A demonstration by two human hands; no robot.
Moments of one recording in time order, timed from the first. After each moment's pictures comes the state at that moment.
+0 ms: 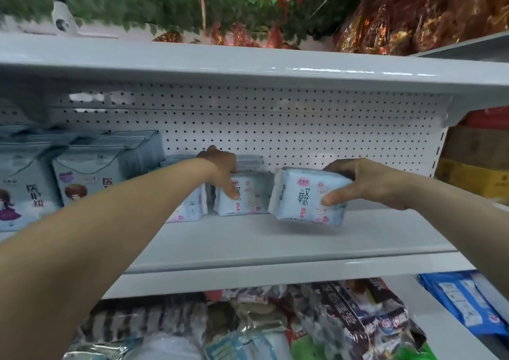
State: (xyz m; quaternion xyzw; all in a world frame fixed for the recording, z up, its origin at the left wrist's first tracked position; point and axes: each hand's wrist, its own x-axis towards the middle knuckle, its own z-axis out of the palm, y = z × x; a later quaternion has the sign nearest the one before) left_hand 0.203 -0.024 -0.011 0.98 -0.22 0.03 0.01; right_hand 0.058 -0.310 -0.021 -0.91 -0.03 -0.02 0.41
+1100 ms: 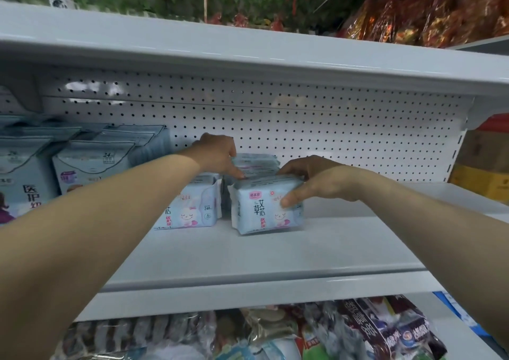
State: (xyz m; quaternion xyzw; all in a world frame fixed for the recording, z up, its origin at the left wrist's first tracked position) left_hand 0.242 0.012 -0.003 0.96 -0.23 0.08 0.12; right_hand 0.135 -0.220 -0.020 -0.95 -0.07 0.01 0.31
